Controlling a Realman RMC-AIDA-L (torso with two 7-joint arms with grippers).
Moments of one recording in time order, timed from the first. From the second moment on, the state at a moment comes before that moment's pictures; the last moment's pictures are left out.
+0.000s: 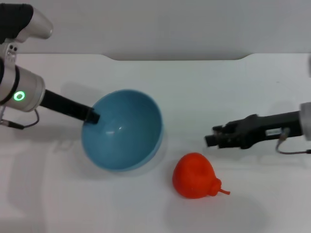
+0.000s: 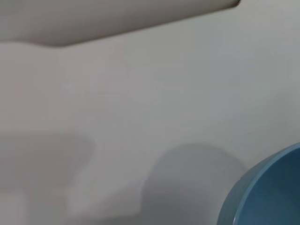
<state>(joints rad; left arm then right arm) -0.60 -2.05 1.15 1.15 2.45 1.44 -2.56 0.62 2.07 -0.82 -0.71 -2.19 -1.49 1.84</state>
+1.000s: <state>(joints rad) -0.55 -2.06 1.16 1.28 2.49 1.51 -2.62 0.71 2.08 -1.14 -0.53 -2.19 -1.36 1.85</state>
